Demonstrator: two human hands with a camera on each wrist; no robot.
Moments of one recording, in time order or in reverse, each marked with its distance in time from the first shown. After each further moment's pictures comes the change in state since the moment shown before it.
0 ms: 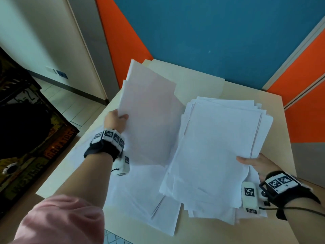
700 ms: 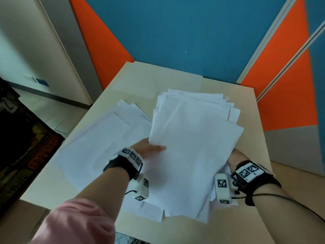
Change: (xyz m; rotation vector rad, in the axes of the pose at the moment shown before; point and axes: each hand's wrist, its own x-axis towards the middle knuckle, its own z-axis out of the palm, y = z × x) left_hand -0.093 -0.006 0.088 -0.345 -0.964 -0.138; right_hand -0.032 0.011 0.020 0.052 0.110 0.104
